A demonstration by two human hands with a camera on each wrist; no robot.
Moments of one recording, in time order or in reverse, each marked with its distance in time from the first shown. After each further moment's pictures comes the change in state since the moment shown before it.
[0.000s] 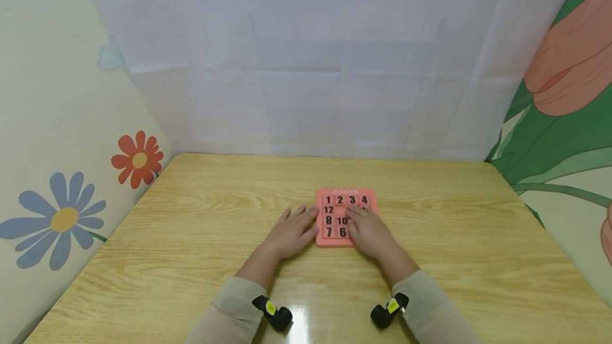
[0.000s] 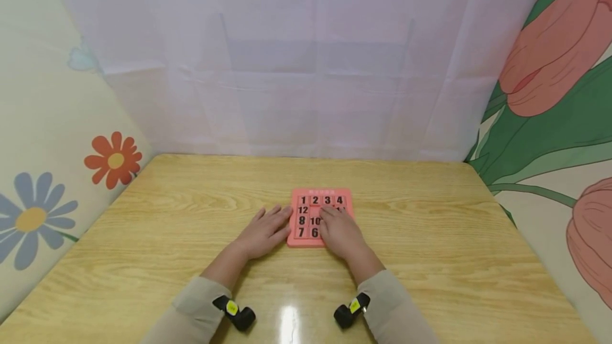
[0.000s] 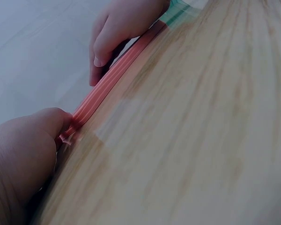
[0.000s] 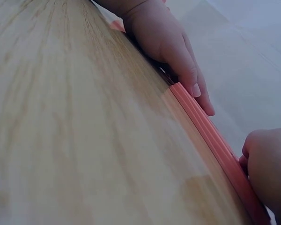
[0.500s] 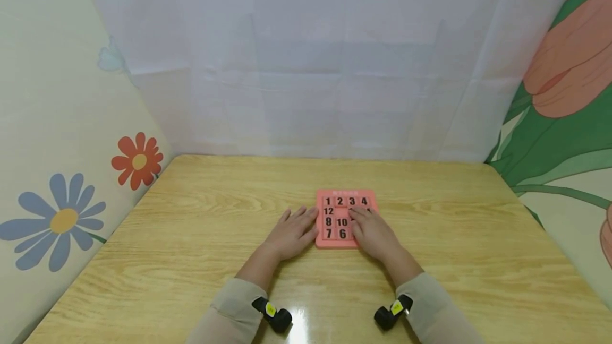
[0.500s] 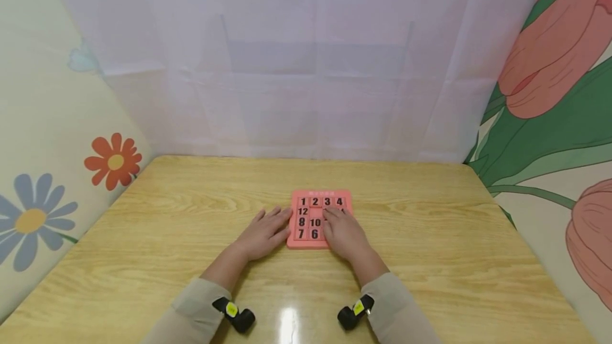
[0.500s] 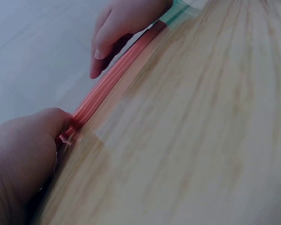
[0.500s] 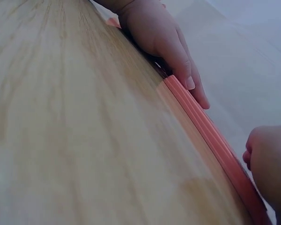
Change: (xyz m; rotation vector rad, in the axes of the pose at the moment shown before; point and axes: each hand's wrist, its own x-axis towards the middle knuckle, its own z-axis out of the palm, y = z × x) left_hand 0.001 -0.002 0.002 -0.001 0.001 -0.003; right_hand -0.002 0.006 -0.004 0.025 0.022 -0.003
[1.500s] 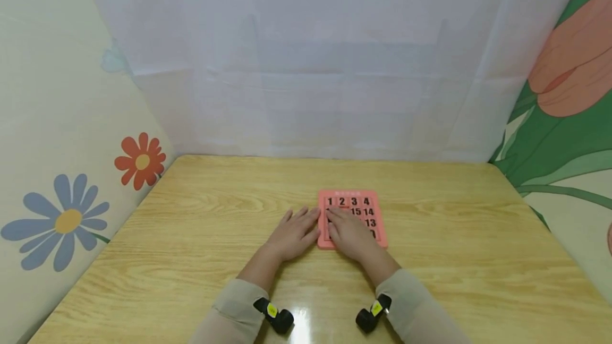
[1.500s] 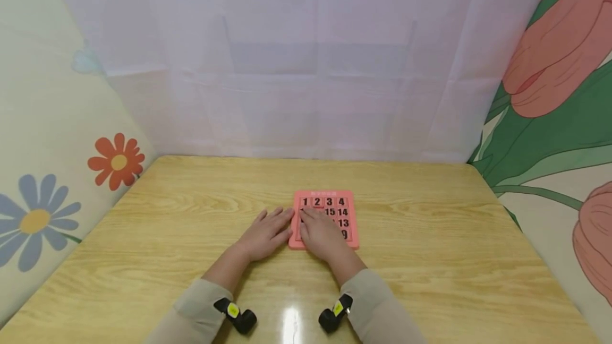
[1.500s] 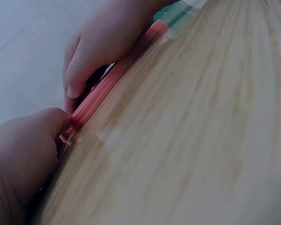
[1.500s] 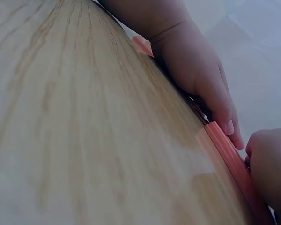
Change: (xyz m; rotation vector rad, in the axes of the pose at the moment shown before) left_hand -0.002 0.000 0.001 0.002 0.029 0.030; right_hand 0.017 -0.039 0.021 0.006 -0.074 -0.074
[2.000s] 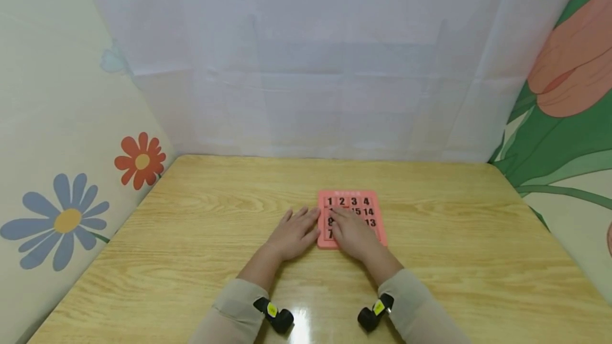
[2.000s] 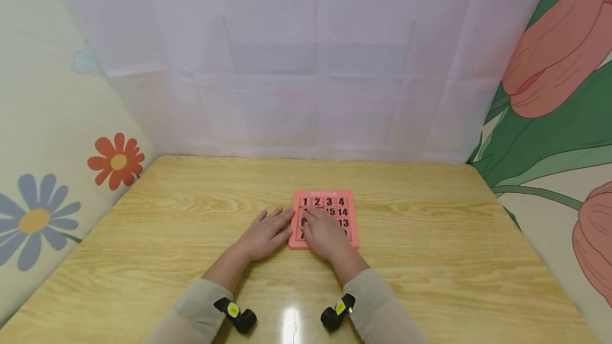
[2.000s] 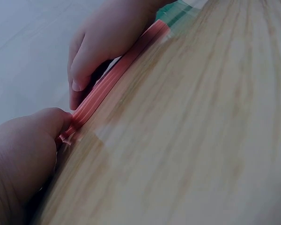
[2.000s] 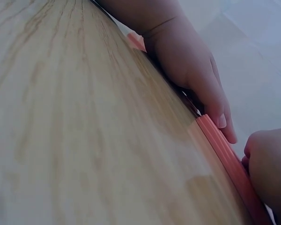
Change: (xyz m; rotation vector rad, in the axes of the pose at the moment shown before) left_hand -0.001 0.001 -0.001 0.004 0.001 -0.004; right_hand 0.000 0.006 0.000 -0.005 -0.001 0.020
